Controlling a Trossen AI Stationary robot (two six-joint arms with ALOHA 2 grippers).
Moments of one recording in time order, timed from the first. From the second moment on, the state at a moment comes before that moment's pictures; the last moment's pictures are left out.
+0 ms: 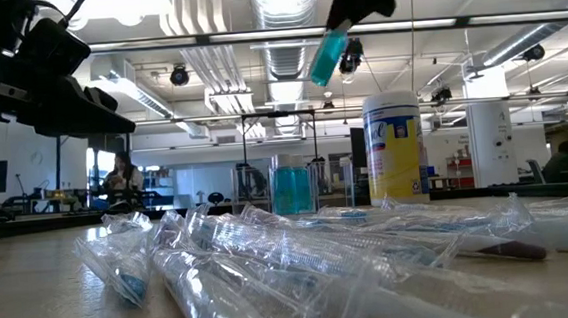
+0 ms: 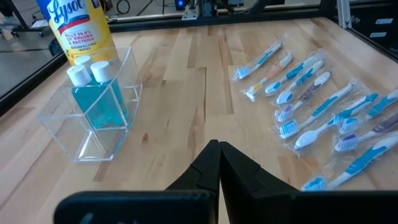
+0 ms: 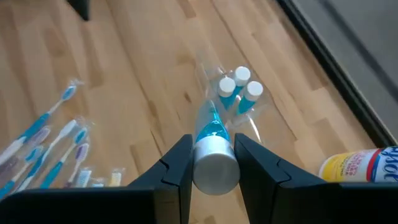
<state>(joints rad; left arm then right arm) -0.22 0.62 0.11 0.22 -0.26 -0.03 -0.01 1.54 1.55 -0.94 0.25 0.33</state>
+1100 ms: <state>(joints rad) -0.22 0.62 0.11 0.17 -0.26 -0.02 -0.24 2.21 2.33 -1.49 0.07 0.30</state>
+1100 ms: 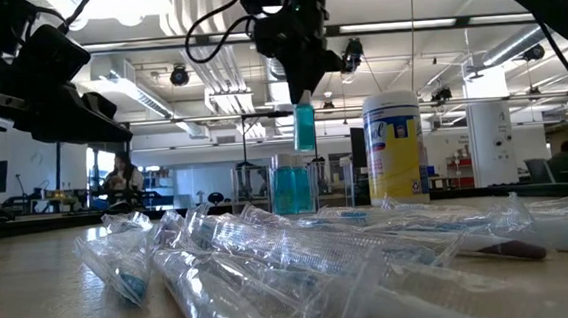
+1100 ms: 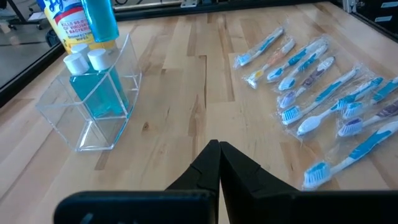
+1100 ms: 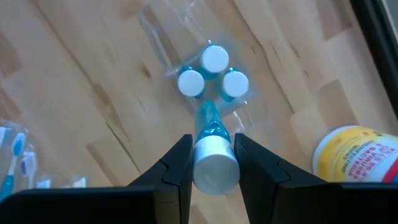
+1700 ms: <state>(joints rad) -0.22 0.62 0.11 0.17 -0.26 -0.02 -0.25 2.21 2.29 -1.42 0.07 0.32</state>
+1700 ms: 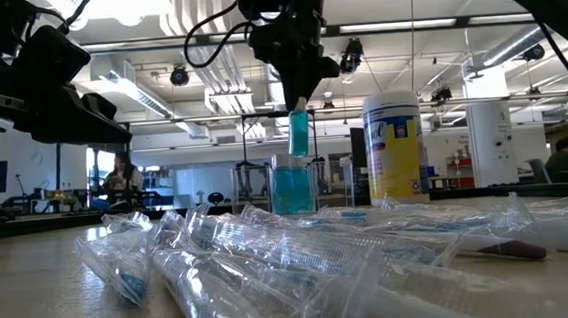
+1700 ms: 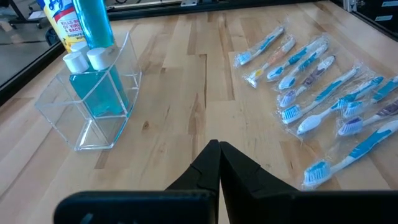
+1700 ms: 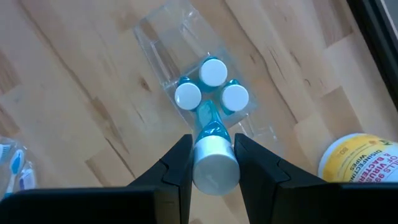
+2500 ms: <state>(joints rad) -0.22 0.62 0.11 0.17 -0.26 -0.02 -0.27 2.21 2.16 -1.29 0.07 0.32</state>
